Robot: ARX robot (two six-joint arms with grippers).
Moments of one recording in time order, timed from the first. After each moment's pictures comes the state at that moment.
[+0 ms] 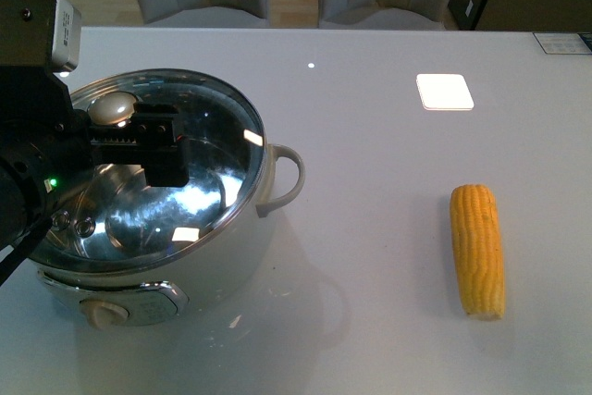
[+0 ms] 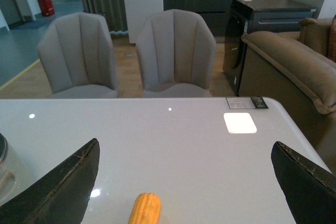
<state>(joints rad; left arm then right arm) -0.34 1.95 0.48 1.00 -0.22 -0.13 0.00 0.01 0.03 0.00 0.00 0.00</state>
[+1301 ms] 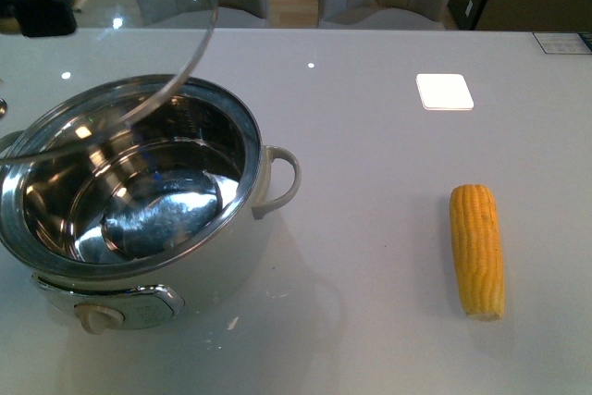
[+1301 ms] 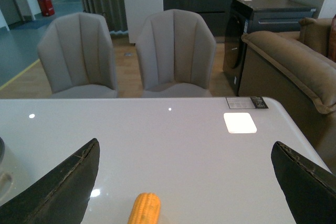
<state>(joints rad) -0.23 1.60 0.58 0.71 -0.17 -0.13 0.00 0.01 0.03 0.00 0.00 0.00</state>
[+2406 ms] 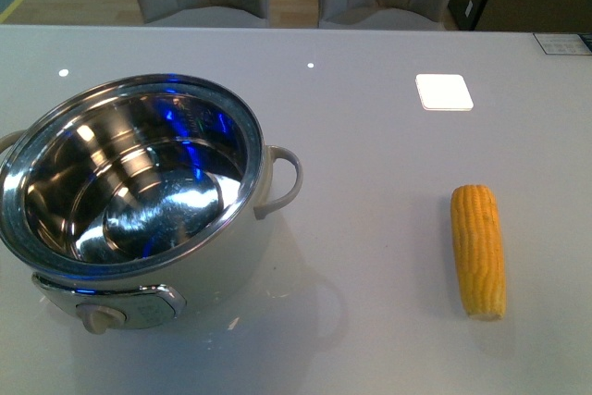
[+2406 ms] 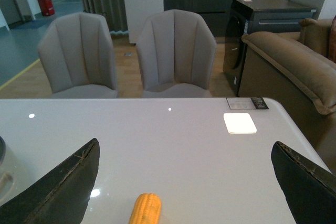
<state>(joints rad) 0.56 2.12 0.66 1.11 0.12 0.10 0.00 0.01 0.03 0.00 0.00 0.00</state>
